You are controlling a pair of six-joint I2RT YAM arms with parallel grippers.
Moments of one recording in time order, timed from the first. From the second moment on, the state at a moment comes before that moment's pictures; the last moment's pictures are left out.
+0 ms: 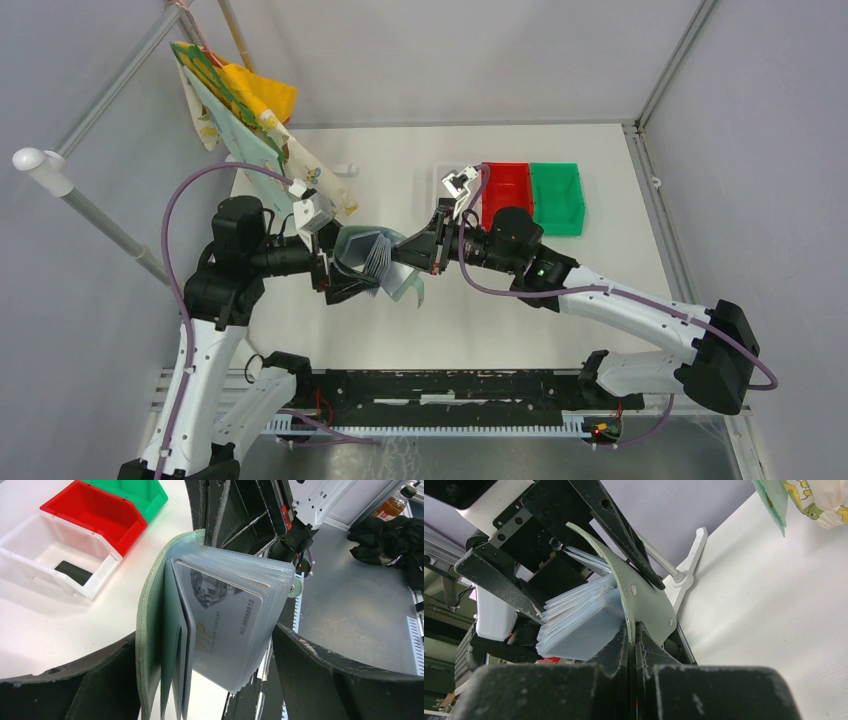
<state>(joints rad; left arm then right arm) -0.20 0.78 1.08 -0.74 1.07 0.19 0.97 1.24 0.94 0.36 -0.35 0.83</state>
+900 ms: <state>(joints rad) -0.20 0.75 1.06 -0.67 0.89 0.11 0.96 1.24 0.93 0.36 -0.30 0.83</state>
